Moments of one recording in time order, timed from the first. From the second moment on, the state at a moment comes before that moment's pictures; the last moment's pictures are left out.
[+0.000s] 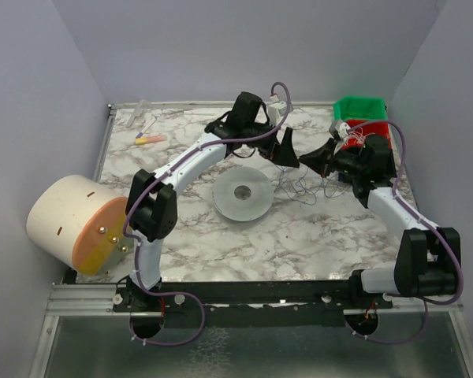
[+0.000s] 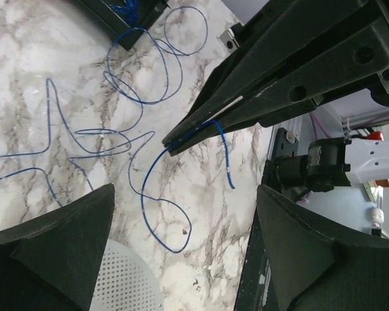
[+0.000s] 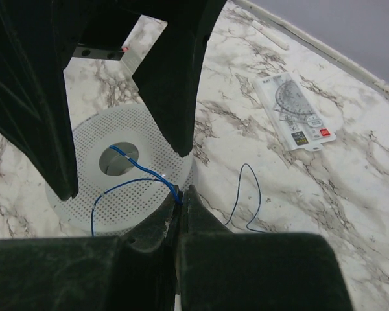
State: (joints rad) left arm -0.62 1.98 1.82 -0.39 0.80 -0.25; right arm 0.04 1.35 0.77 0.42 -1.01 -0.08
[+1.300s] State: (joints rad) left arm -0.66 2.03 1.90 -0.38 0.95 -0.28; right arm 0.04 1.40 0.79 0.39 -1.05 -0.11
